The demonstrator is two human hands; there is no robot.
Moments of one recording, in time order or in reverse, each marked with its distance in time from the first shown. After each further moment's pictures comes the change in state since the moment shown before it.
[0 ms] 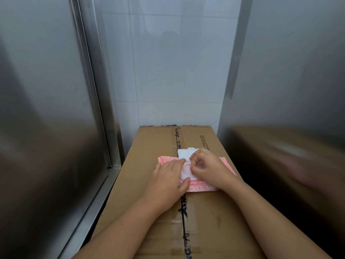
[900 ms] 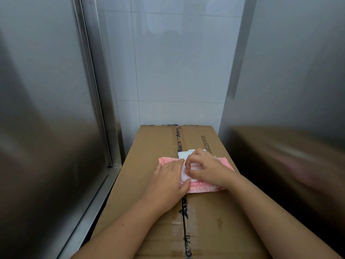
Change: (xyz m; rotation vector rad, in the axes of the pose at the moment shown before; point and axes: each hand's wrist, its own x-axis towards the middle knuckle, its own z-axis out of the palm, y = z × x) left_hand 0.001 -0.002 0.003 -0.024 -0.019 -0.032; right_hand 0.005 -0.003 -0.006 -0.183 -0.246 -0.021
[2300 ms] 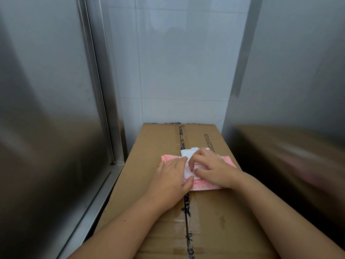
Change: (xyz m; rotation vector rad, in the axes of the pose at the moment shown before) left_hand 0.000 0.002 -0.002 0.006 -0.007 -0.008; right_hand -0.001 0.013 0.000 -0.058 -0.049 -0.091
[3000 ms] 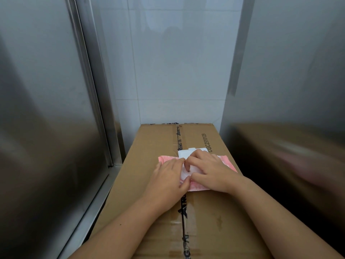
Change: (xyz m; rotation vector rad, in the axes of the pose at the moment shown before) left_hand -0.001 0.002 -0.001 -0.018 0.024 0.023; right_hand -0.006 -0.002 0.005 -0.137 0.050 -0.054
